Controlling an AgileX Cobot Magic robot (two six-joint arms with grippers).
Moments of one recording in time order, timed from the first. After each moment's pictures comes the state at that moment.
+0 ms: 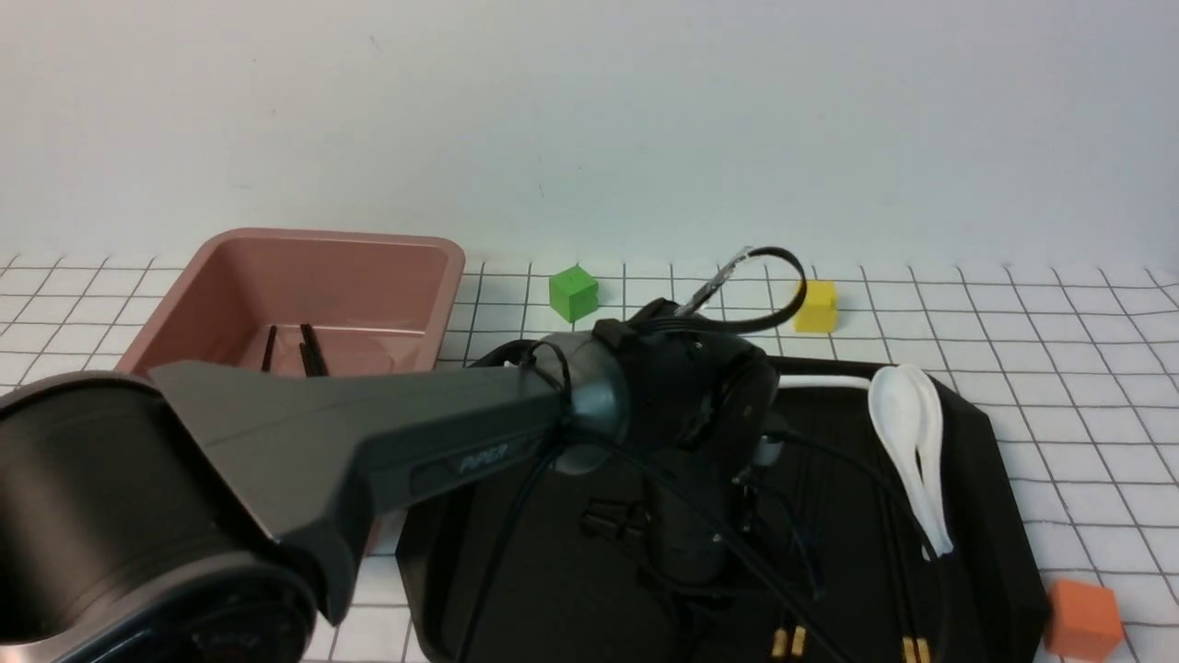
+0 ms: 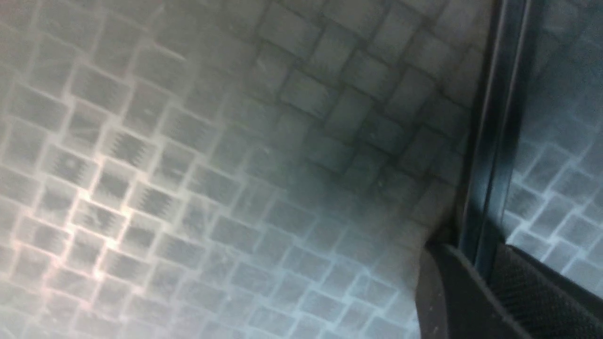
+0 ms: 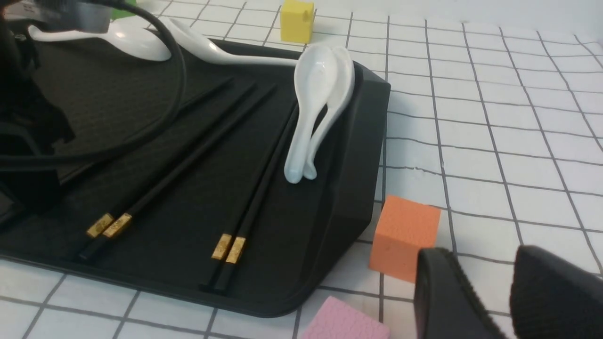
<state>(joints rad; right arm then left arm) 0.08 -0.01 0.02 0.02 0.37 -0.02 -0.81 2.19 -1.68 -0.05 0.98 -0.41</state>
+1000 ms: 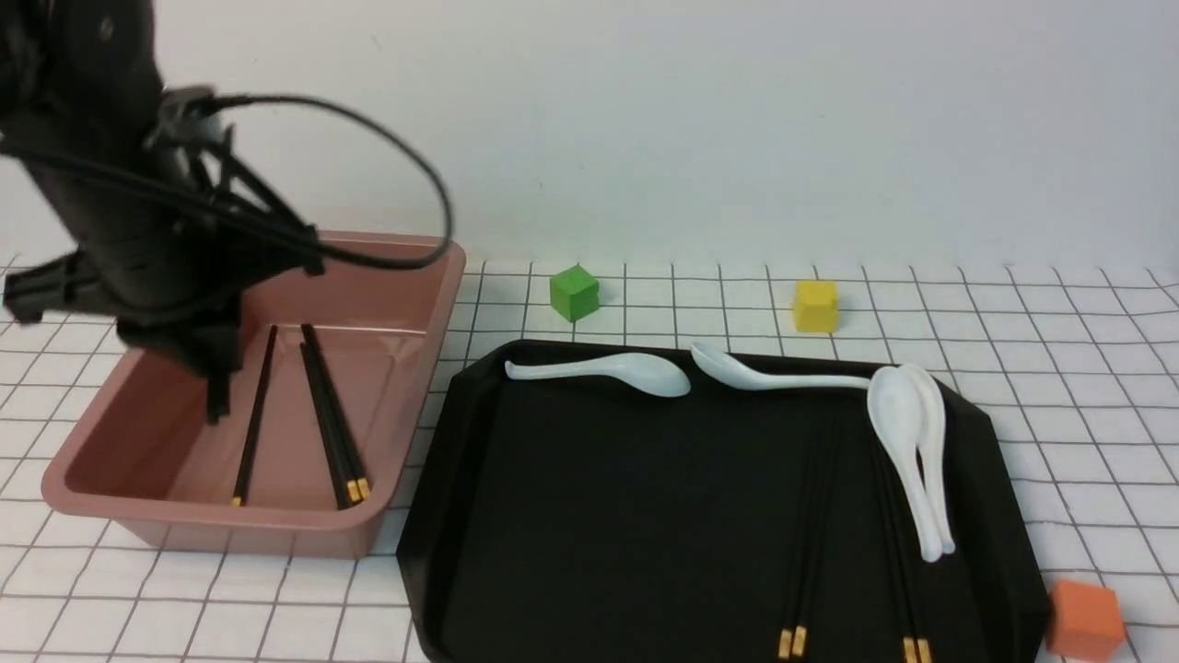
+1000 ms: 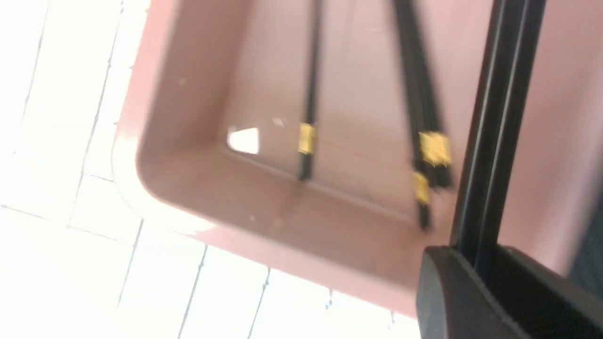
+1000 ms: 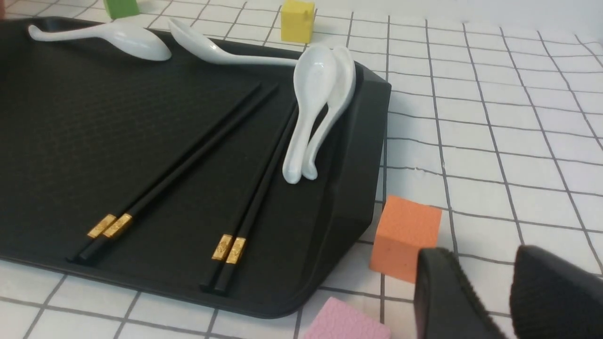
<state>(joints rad) 0.08 -0.01 0.02 0.02 0.37 -0.02 -0.20 1.63 -1.43 0.13 1.11 -0.58</state>
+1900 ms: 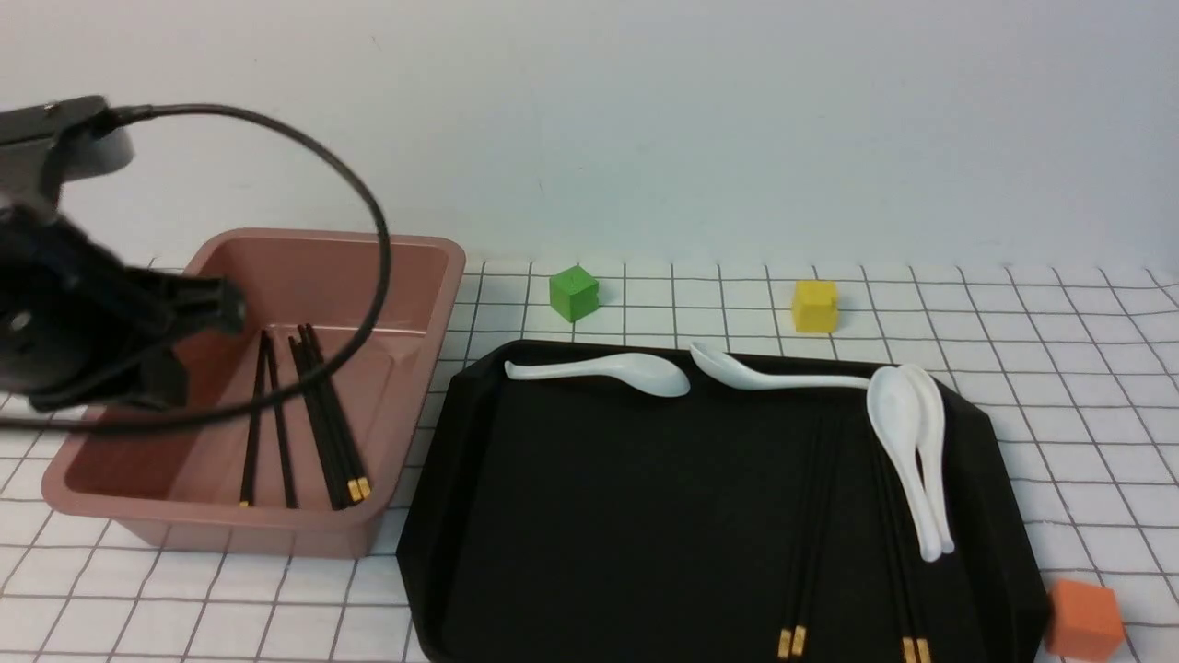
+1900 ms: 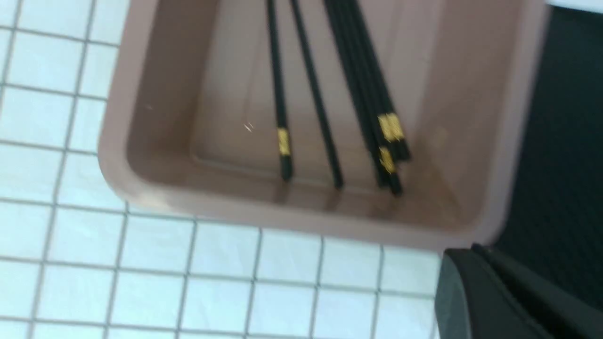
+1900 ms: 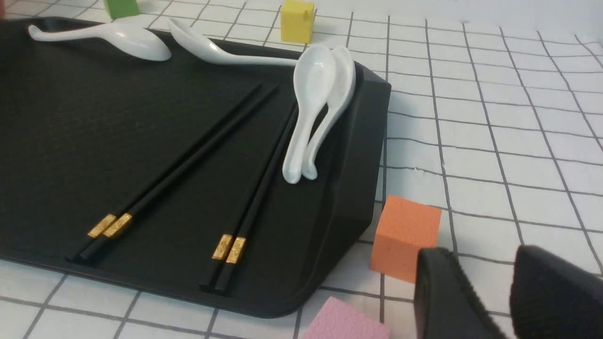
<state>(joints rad) 0.08 -0.01 0.02 0.02 0.37 -0.02 -0.15 1.14 -1.00 -0.06 0.86 -0.29</state>
